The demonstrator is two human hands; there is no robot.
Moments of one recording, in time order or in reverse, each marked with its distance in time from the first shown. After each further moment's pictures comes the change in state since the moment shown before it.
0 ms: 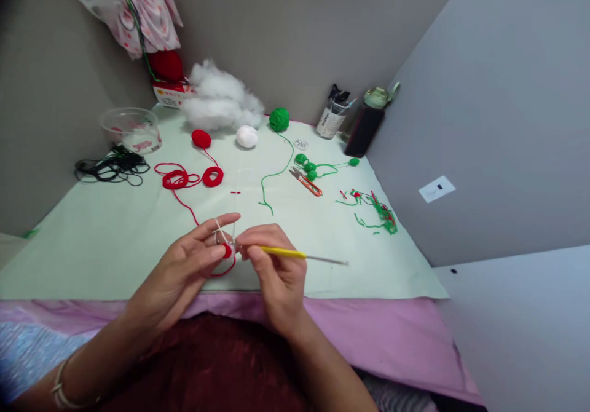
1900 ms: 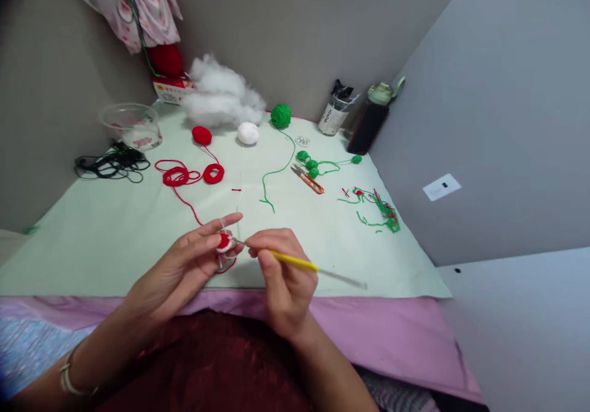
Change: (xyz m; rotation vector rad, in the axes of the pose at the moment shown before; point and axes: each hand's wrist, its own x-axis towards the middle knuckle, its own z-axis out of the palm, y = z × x) left_hand 0.004 -0.004 -0.002 -0.118 -0.021 -0.110; right_hand -0.005 0.004 -0.003 -0.198 0.060 -0.148
